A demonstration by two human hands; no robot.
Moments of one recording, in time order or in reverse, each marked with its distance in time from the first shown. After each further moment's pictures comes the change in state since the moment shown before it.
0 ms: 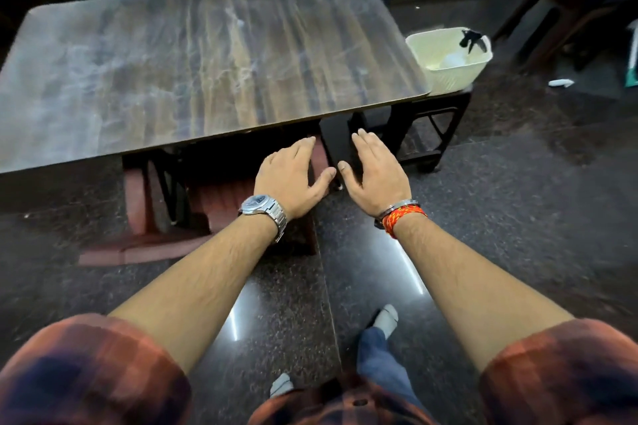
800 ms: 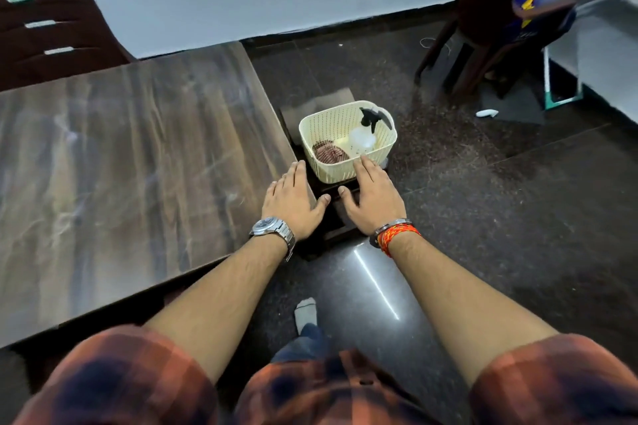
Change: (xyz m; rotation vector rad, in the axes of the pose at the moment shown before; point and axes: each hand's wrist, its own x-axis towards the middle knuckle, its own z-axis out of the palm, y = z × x) left_hand 0.396 0.197 0.155 -0.065 -0.217 -0.040; right_hand 0.241 0.364 -0.059 -0.137 -0.108 0.272
